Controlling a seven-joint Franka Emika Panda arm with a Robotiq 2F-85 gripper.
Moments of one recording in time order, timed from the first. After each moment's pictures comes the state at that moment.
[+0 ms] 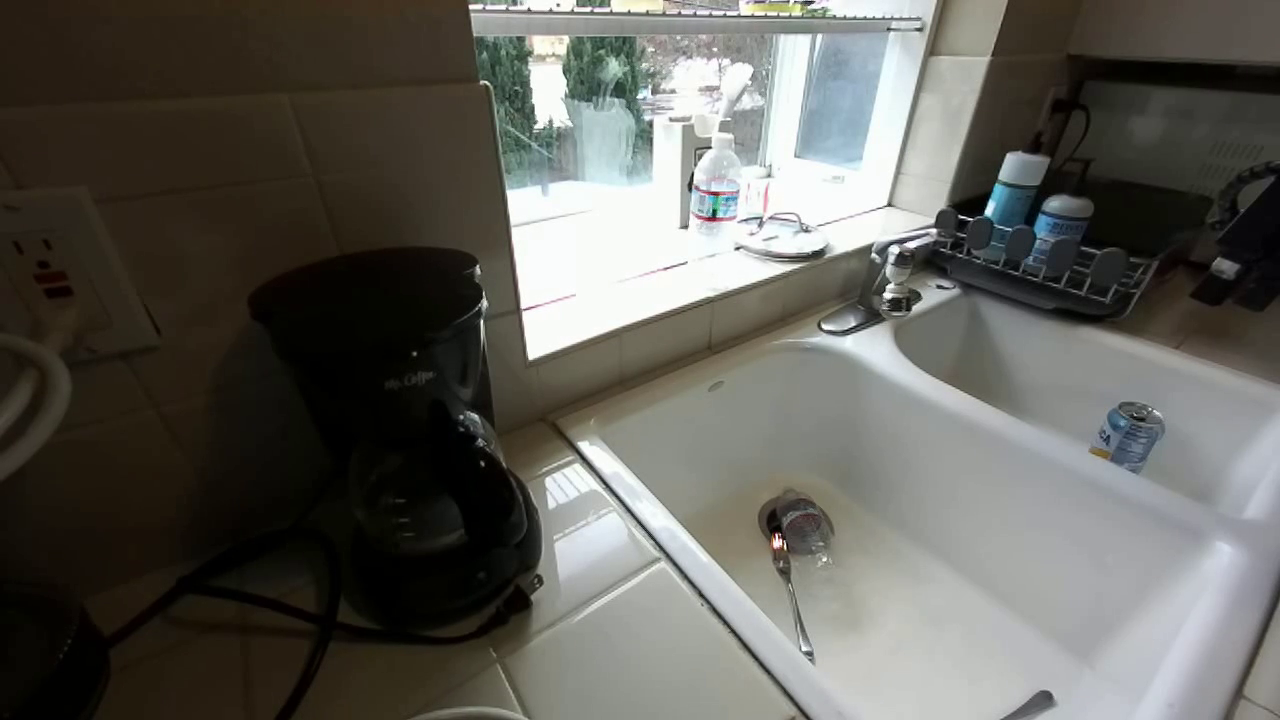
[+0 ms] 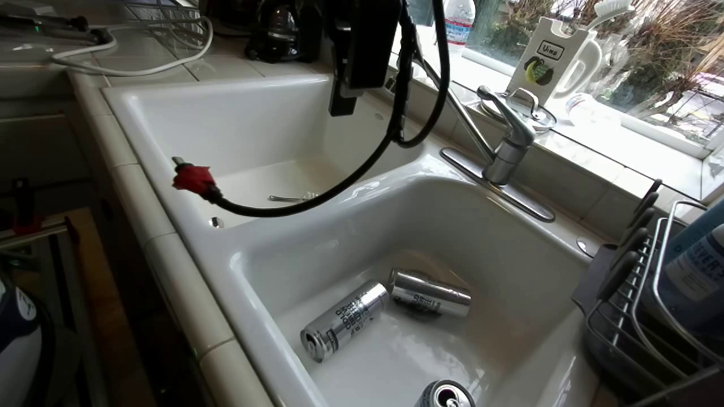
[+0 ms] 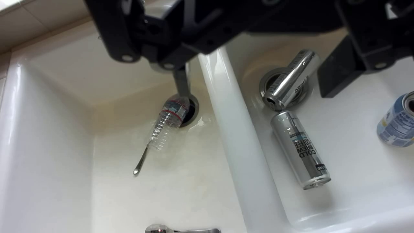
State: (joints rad) arm -0.10 -0.81 -0.23 -2.59 0.06 1.91 -0.06
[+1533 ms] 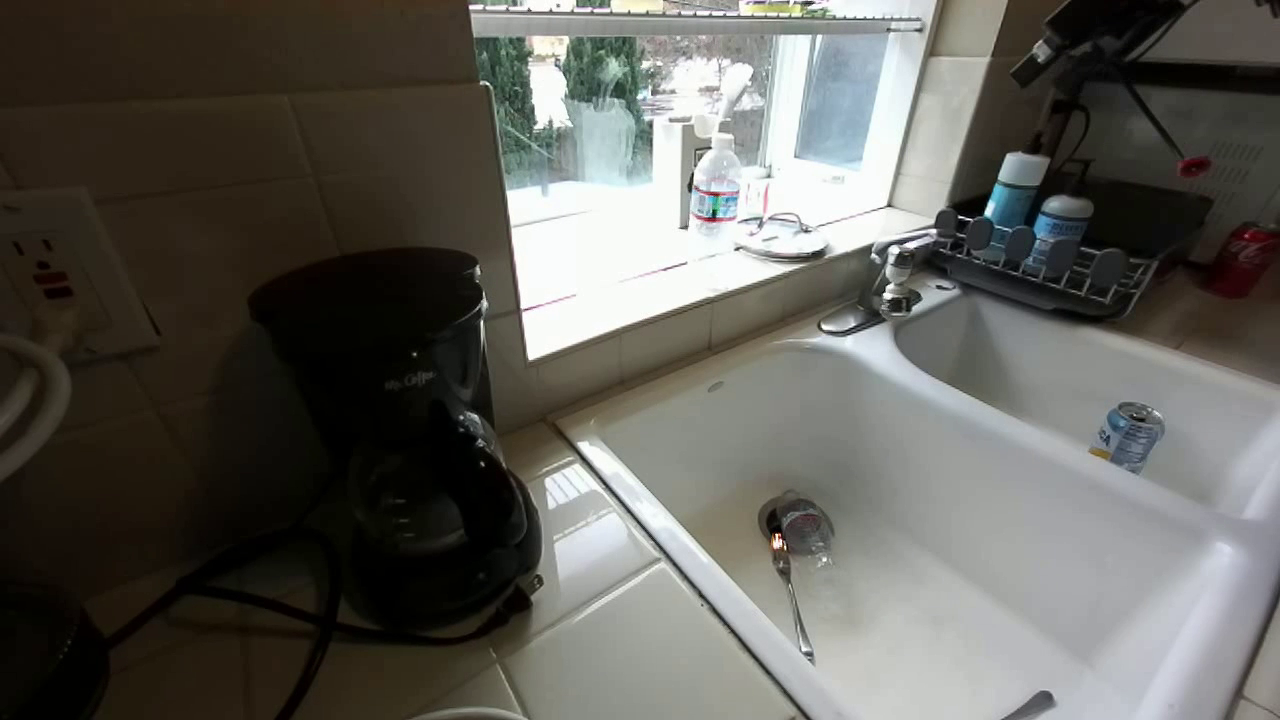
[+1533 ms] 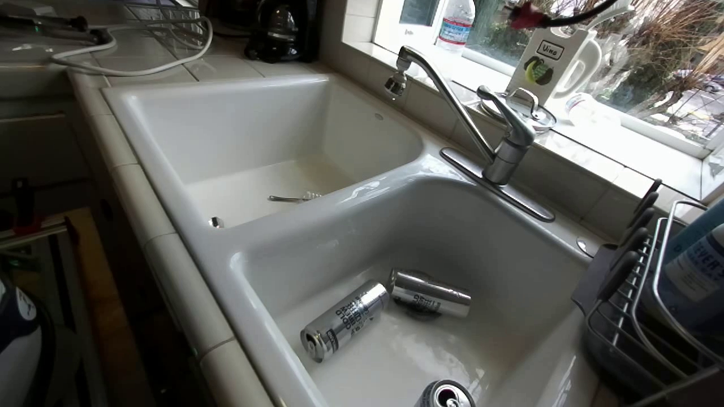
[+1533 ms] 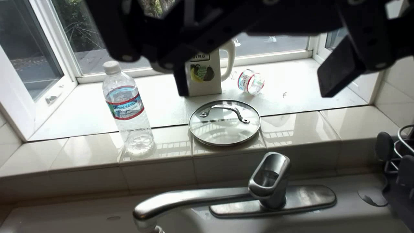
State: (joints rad) arm 0.01 -0.44 -0.18 -2.14 0.10 2.33 -0.18
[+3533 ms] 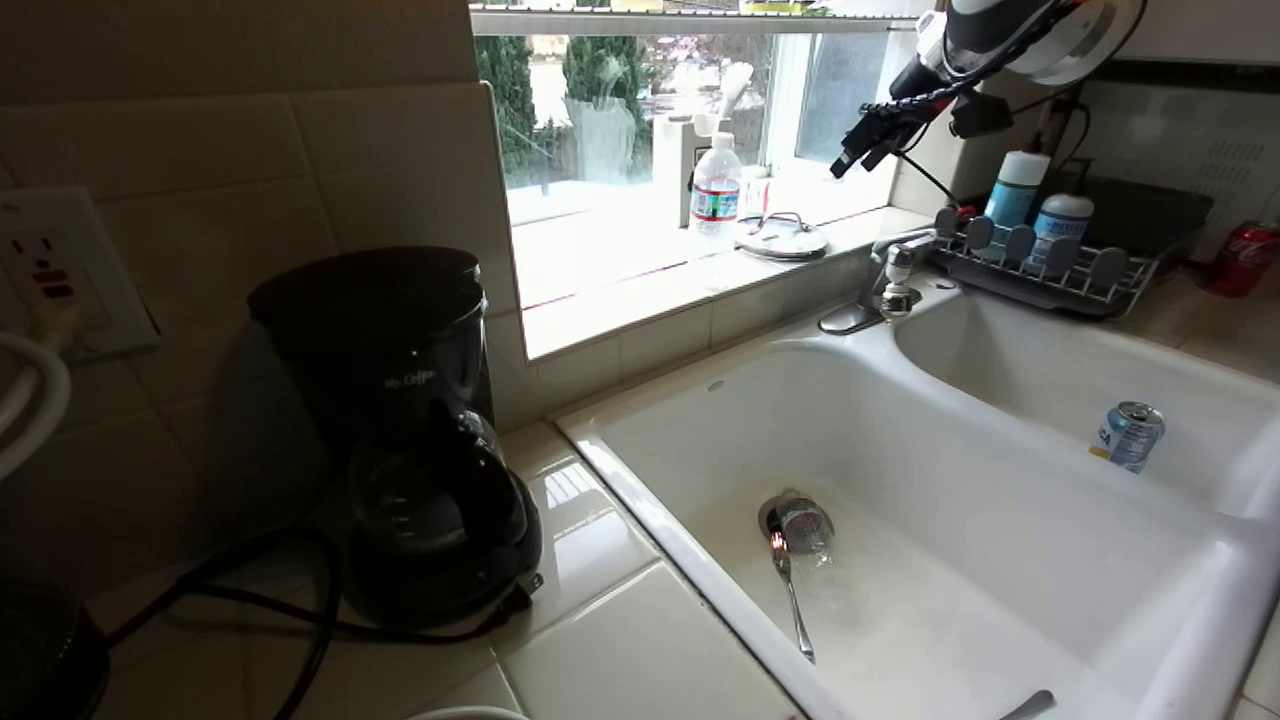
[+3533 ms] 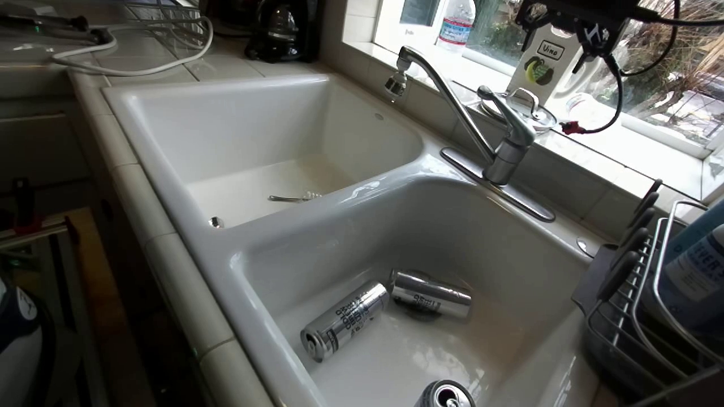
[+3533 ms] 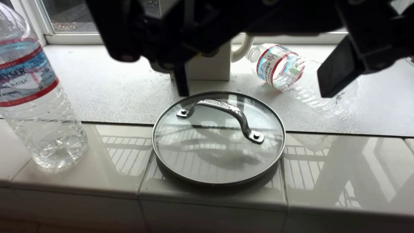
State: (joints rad) arm -0.12 0.31 -0.07 -1.57 0.34 2.42 -0.53
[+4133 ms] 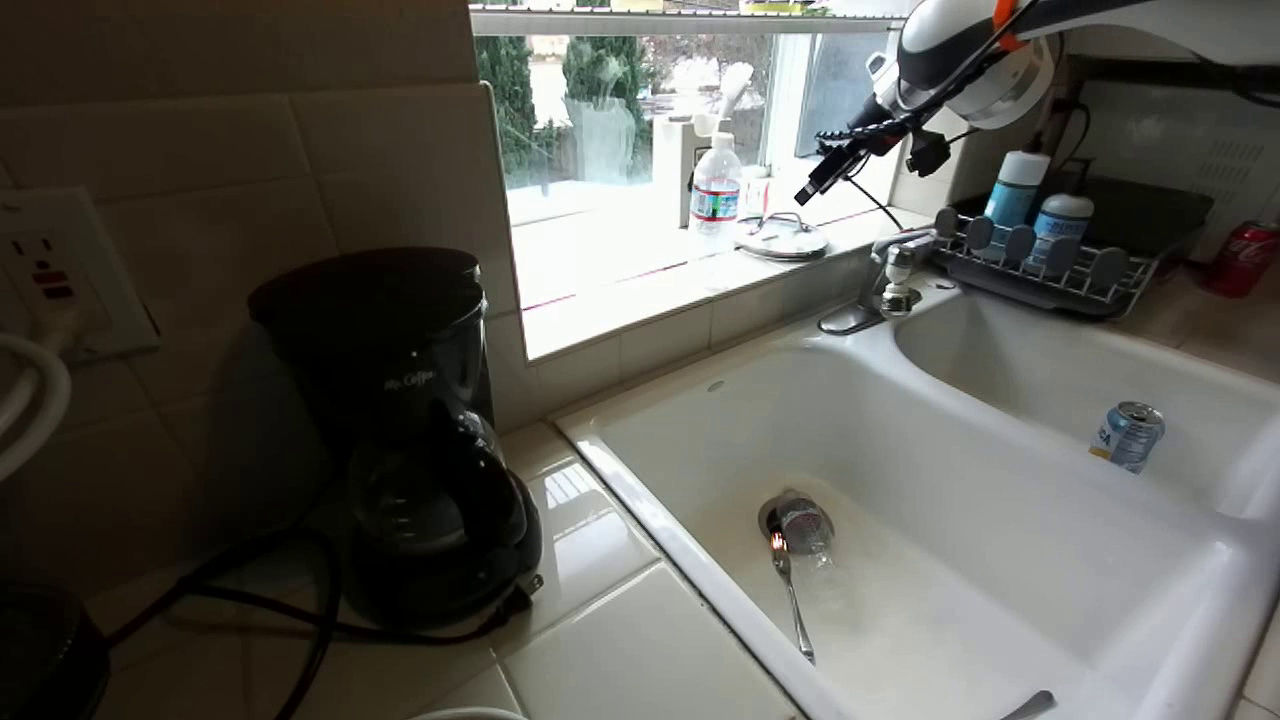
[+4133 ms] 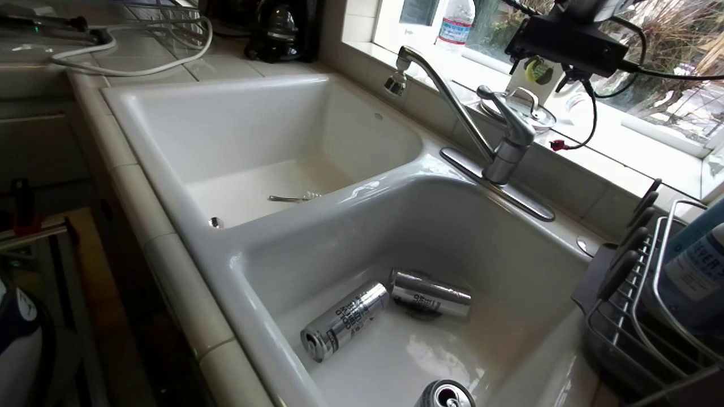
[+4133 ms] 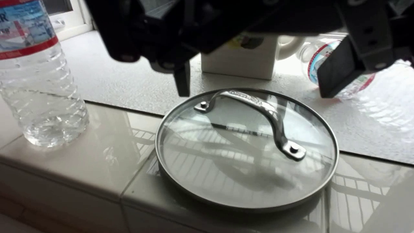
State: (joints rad) arm -0.25 0.52 0.11 -1.37 0.40 2.42 -0.79
